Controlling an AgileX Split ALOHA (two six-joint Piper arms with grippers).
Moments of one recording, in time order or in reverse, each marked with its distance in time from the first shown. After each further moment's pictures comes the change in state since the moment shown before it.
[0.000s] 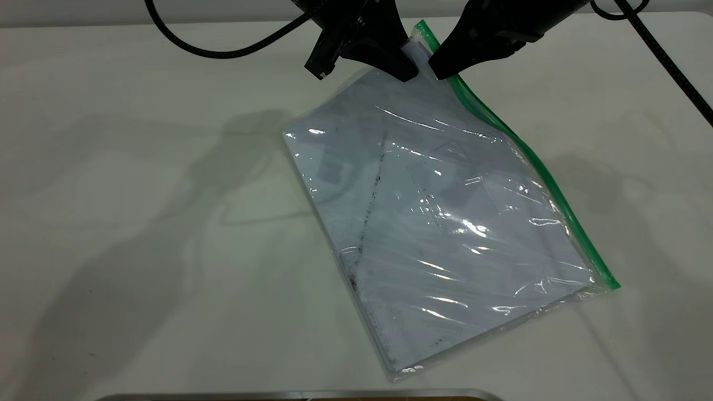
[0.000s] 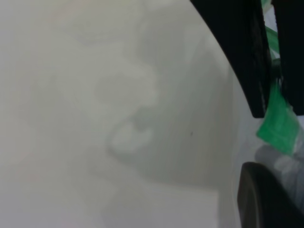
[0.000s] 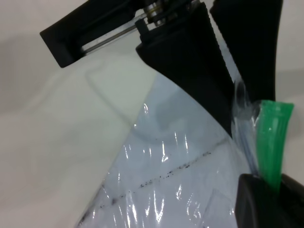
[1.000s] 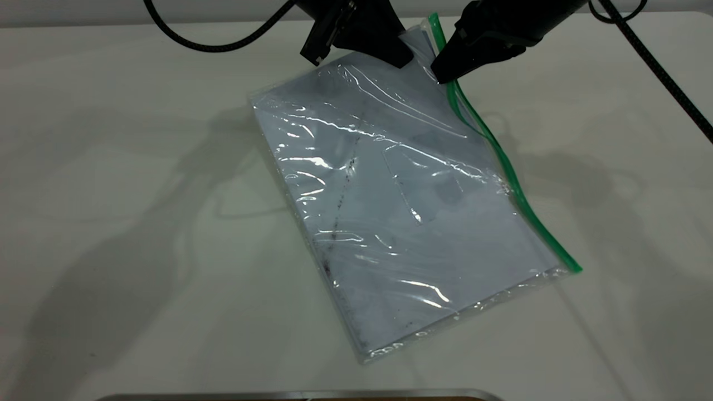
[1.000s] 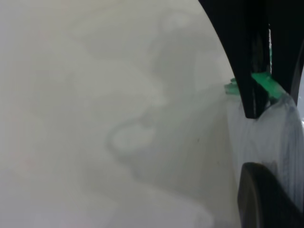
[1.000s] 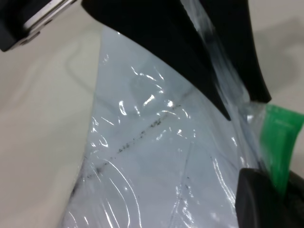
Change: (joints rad) left arm 0.044 0.027 -0.060 -0.057 0.050 -0.071; right arm 0.008 0.031 -0.028 -0.138 -0.043 0.243
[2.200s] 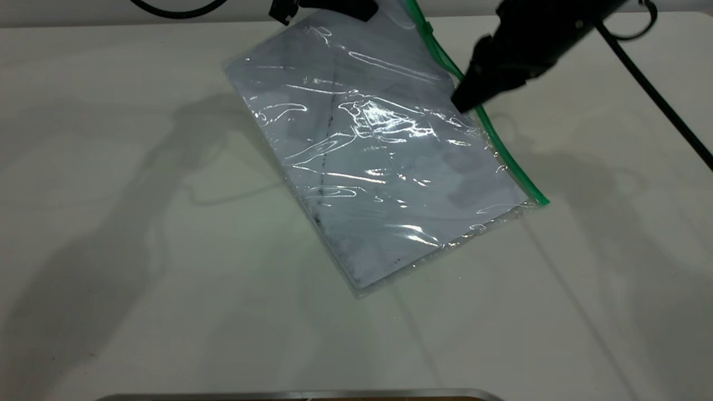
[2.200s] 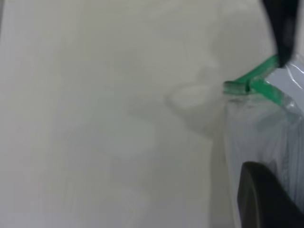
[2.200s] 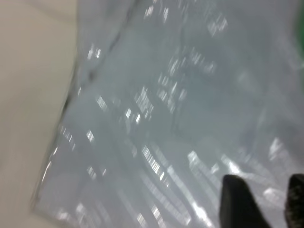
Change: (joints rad) left arm 0.081 -0.024 -0.016 -0.018 -0.020 -0.025; right arm -0.005 0.032 -0.029 -0.090 -0.053 0.022
